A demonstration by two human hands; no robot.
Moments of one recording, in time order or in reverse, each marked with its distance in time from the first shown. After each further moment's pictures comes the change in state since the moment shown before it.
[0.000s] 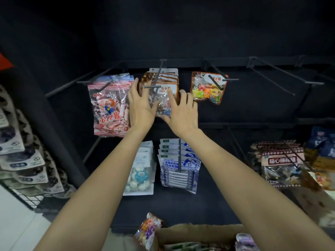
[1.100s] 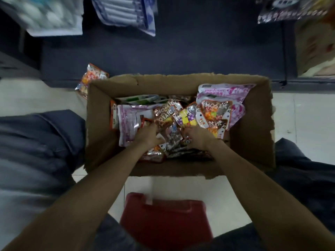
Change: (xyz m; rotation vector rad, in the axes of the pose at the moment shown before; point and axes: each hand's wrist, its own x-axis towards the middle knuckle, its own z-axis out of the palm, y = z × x) left_hand -0.522 0.031 0.138 0.081 -1.539 -0.495; right_hand -0.484 0.189 0.201 0.217 -1.455 -0.073
